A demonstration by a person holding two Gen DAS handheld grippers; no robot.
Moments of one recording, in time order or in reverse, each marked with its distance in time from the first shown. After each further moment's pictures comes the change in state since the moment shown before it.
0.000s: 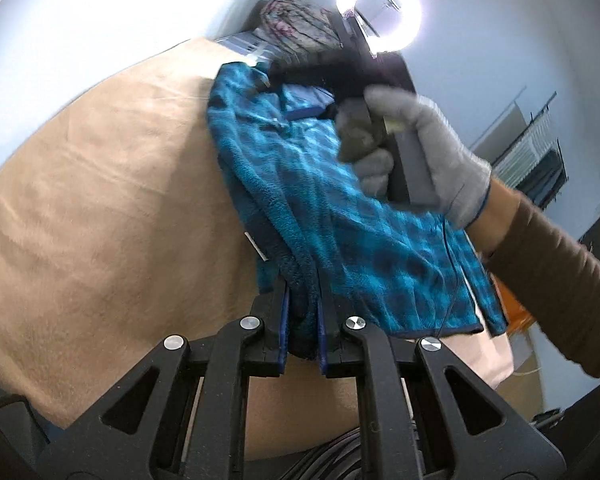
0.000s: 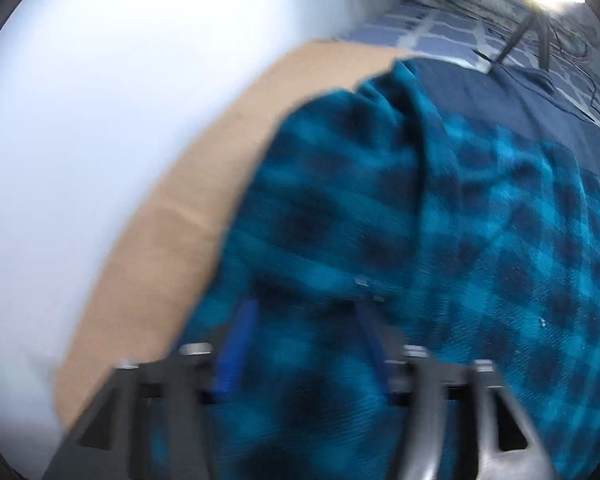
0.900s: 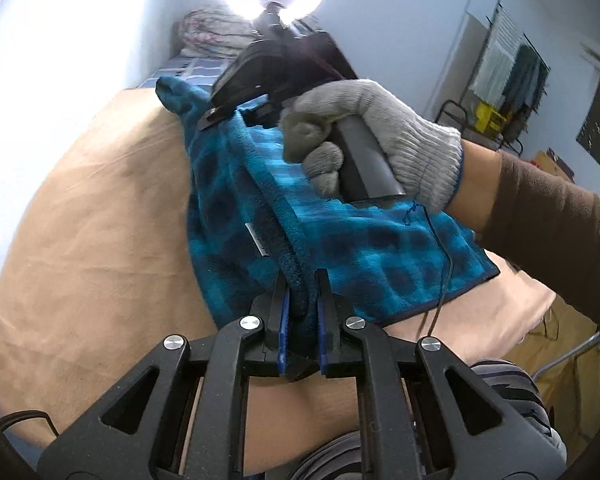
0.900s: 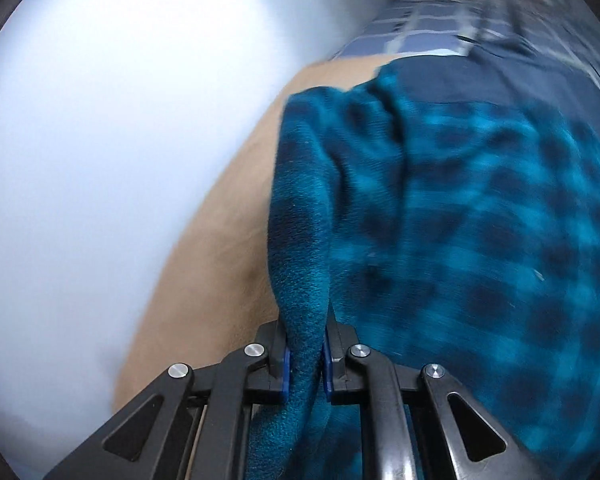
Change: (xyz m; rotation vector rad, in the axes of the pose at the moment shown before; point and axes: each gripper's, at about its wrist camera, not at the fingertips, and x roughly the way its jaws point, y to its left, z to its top) left arm 0.032 -0.110 0.003 0.373 0.065 0.069; right arm -0.054 -0.058 -0.056 0.172 -0.095 0.212
